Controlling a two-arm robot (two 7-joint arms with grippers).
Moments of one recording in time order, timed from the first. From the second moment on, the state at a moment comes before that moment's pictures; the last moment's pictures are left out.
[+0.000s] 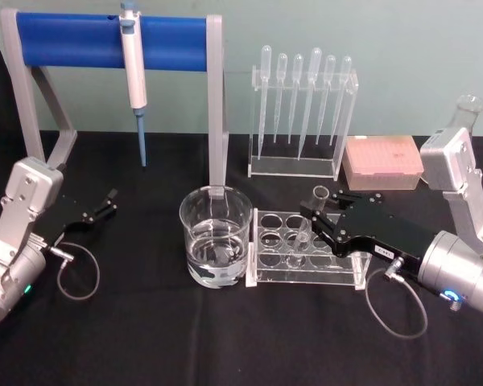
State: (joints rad) left arm -0.20 0.60 0.45 -1.41 -0.25 -0.12 0.03; right arm 0.15 0.62 -0.38 -1.77 0.46 0.15 0.43
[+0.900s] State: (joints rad) left arm -0.20 0.60 0.45 -1.41 -0.25 -0.12 0.03; right arm 0.02 0.57 -0.21 -1.95 0.47 0.09 0.26
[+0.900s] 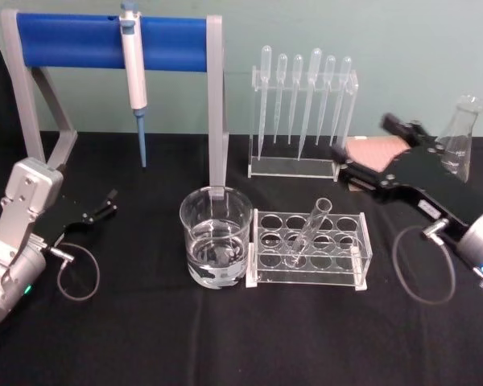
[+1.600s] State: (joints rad) left arm -0.20 0.60 0.45 -1.41 -0.25 -0.12 0.03; right arm -0.05 0.39 -0.17 -1.72 0.26 -0.06 0.01
